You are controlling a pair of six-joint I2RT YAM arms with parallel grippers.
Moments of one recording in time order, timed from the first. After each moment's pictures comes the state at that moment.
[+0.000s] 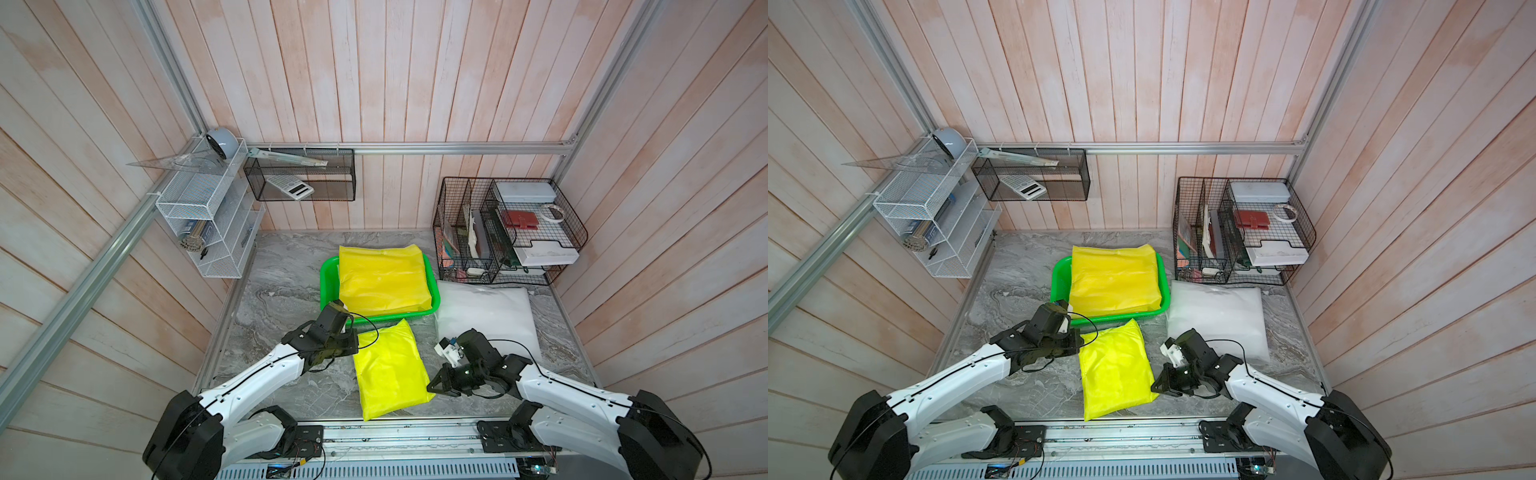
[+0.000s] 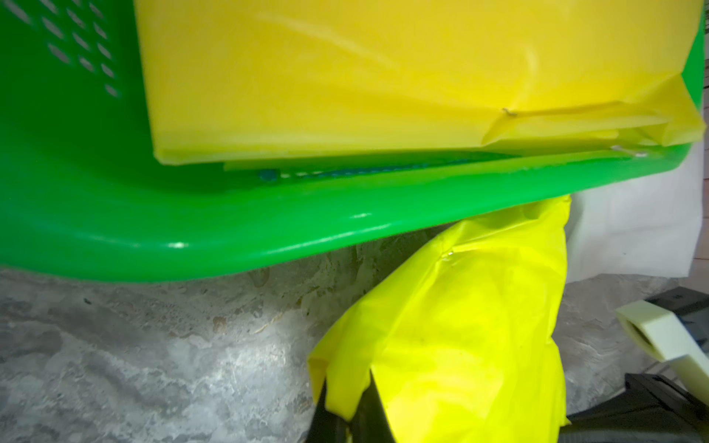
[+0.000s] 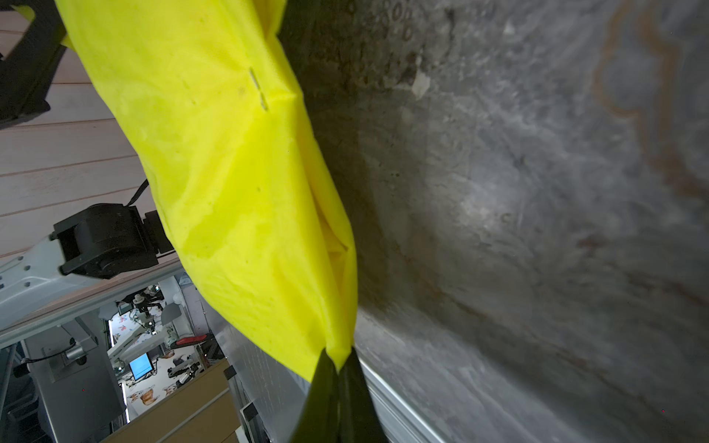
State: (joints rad) left arm -0.60 1.12 0.64 -0.49 0.11 -0.66; right arm 0.75 1.04 0.36 -0.30 -0.64 0.86
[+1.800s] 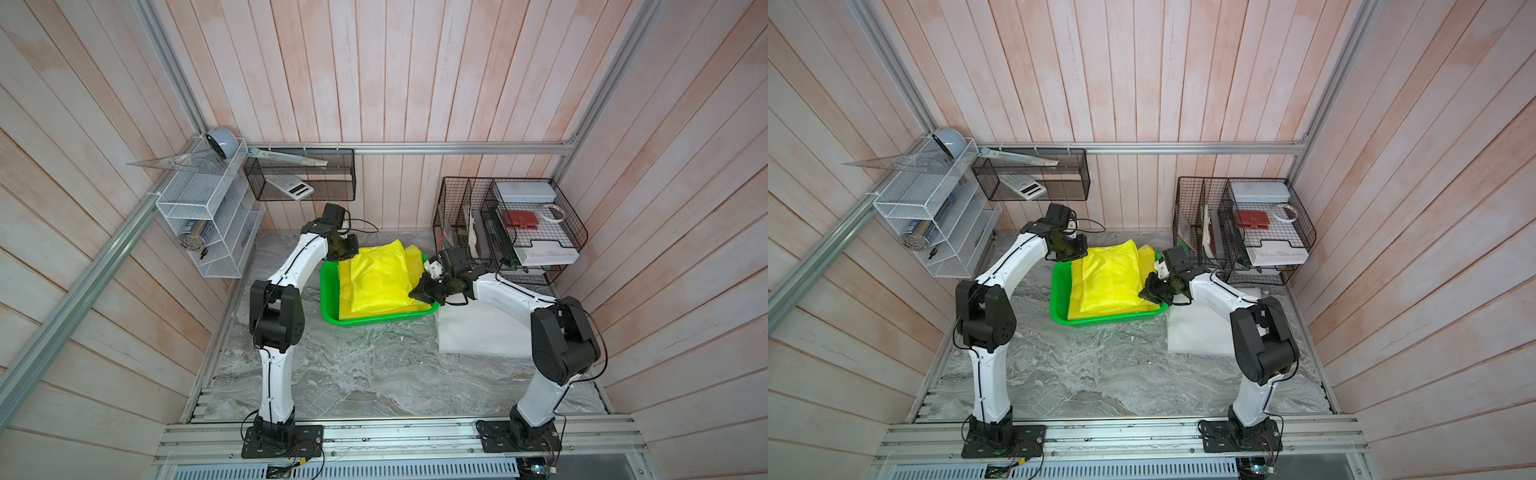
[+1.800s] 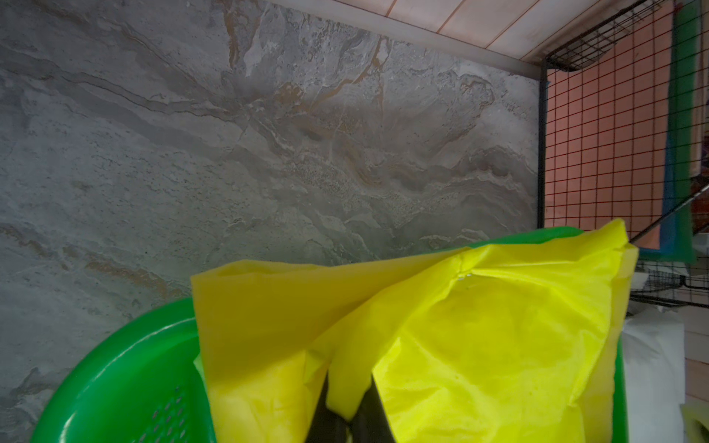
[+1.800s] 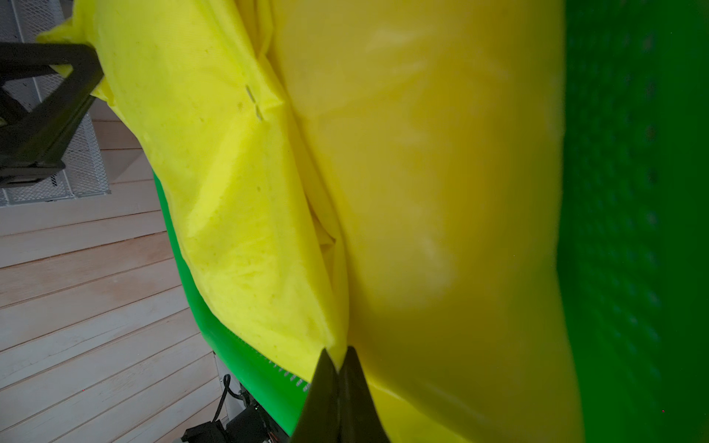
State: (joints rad) left arm -0.24 2.14 1.97 -0.84 0.22 -0.36; right arm 0.45 1.78 1.24 -0.41 -0.56 0.78
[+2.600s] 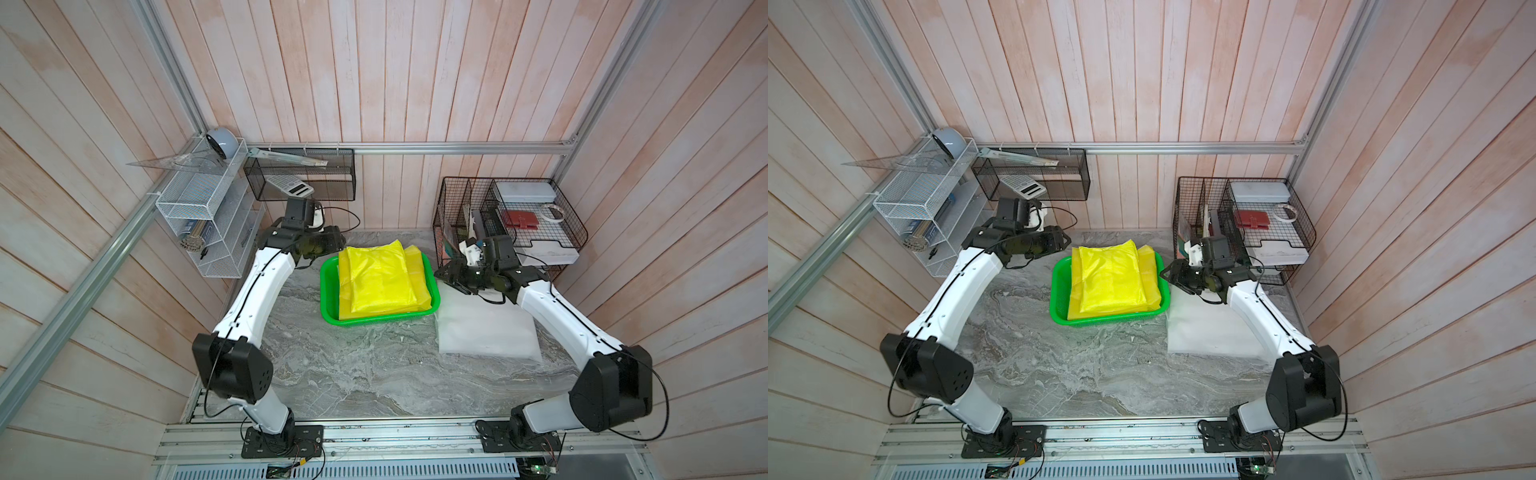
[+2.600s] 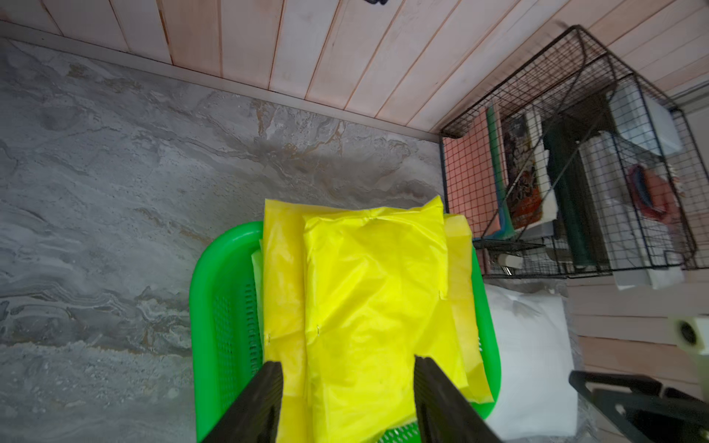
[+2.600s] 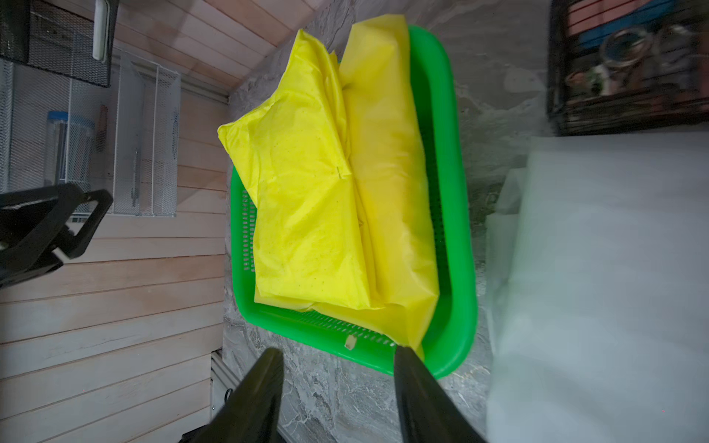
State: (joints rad) left arm -0.20 1.57 1.64 -0.82 0.25 -0.39; right arm 0.26 1.41 1.16 -0.55 -0.51 0.63
